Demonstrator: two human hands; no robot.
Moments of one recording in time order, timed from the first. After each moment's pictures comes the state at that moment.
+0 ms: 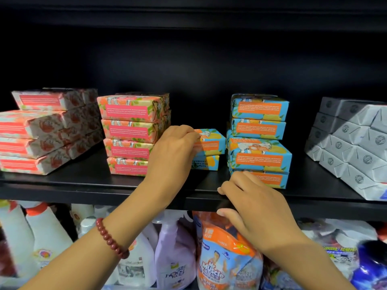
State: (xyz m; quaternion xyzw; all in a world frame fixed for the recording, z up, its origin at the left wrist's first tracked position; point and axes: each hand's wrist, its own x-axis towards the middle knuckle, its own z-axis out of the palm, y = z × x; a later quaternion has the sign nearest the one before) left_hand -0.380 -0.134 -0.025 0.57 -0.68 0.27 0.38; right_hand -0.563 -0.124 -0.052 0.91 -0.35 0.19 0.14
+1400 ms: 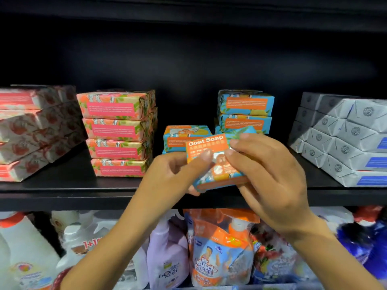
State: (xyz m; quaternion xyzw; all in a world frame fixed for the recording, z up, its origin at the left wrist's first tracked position) left_hand -0.399 -0.084 -0.029 0.45 -0.62 -0.33 0.56; right_hand -0.578 -0.135 -0.034 0.78 -0.16 0.53 0.29
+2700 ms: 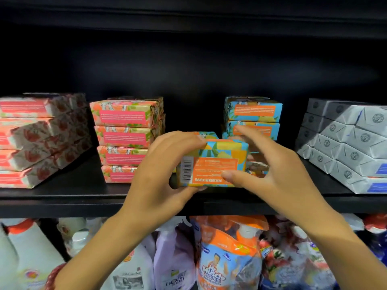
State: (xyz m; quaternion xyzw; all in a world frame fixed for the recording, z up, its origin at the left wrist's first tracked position) left_hand -0.367 -0.085 -0.023 0.36 -0.77 0.16 0.50; right_hand -0.567 -0.126 -0.005 0.83 -0.29 0.46 -0.10
